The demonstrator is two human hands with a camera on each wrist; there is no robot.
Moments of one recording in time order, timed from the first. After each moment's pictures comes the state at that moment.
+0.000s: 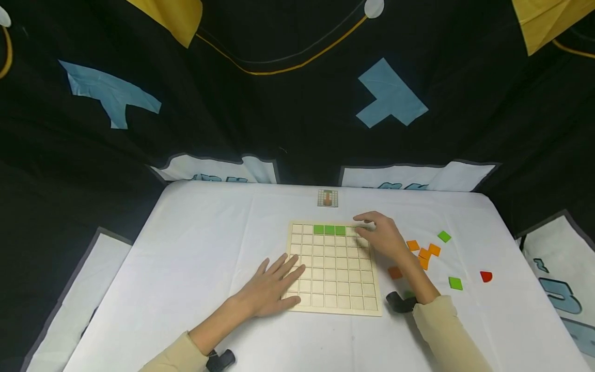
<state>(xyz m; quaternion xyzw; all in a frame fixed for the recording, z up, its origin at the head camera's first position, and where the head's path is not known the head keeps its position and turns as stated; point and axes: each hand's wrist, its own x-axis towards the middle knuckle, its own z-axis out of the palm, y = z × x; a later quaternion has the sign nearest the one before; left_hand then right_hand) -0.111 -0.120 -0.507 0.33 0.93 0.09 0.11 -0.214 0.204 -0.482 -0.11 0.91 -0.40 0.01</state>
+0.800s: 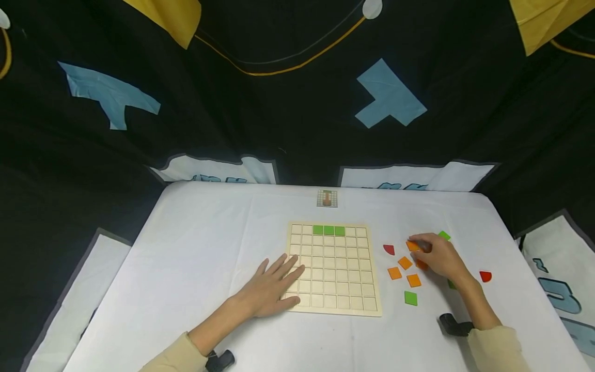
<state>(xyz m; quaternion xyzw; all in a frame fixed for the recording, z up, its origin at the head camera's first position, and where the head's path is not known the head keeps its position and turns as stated) -0.112 -0.120 -0.505 0.33 0.93 0.09 0.11 -0.175 0.322 -0.501 -0.04 0.95 -0.32 0.05</state>
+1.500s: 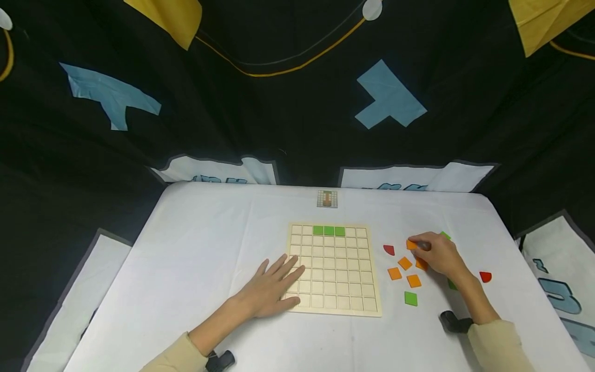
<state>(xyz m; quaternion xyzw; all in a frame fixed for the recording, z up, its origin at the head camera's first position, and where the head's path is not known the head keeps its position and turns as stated) -0.111 -0.120 -0.506 0.33 0.93 0.10 0.11 -0.181 0.327 -0.509 -0.07 0.95 -0.30 0.00</state>
